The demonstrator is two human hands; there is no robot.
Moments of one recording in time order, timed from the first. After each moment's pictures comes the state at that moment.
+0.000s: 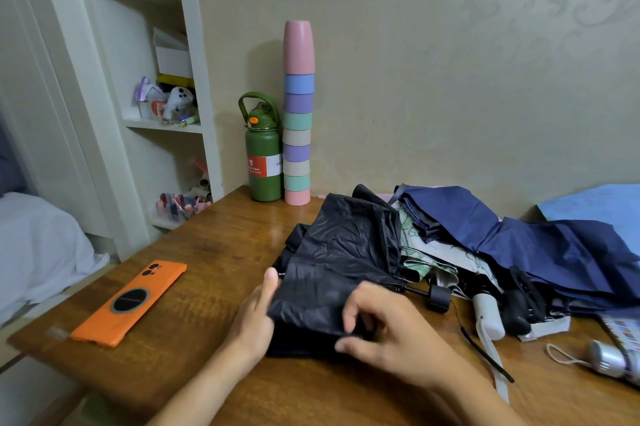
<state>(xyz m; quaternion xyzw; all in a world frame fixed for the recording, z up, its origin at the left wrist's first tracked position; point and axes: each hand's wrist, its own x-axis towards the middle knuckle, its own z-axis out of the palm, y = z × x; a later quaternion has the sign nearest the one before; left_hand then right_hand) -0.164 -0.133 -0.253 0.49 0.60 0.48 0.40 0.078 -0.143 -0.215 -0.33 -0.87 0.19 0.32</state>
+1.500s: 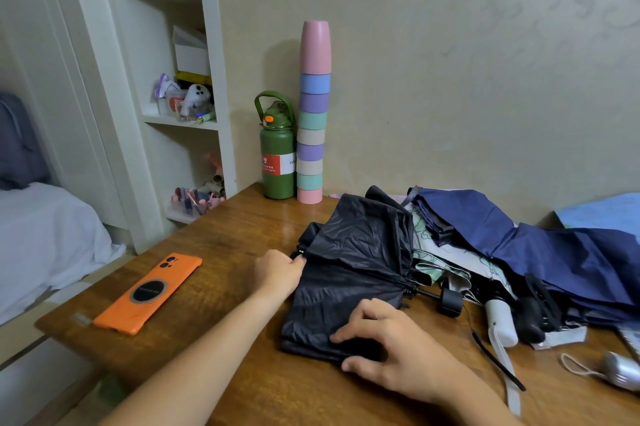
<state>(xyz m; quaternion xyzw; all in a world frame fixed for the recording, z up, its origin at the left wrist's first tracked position) -0.161 -0.063 -0.222 0.48 0.80 0.30 0.20 0.075 -0.143 -0.224 -0.34 -0.91 0.17 0.17</state>
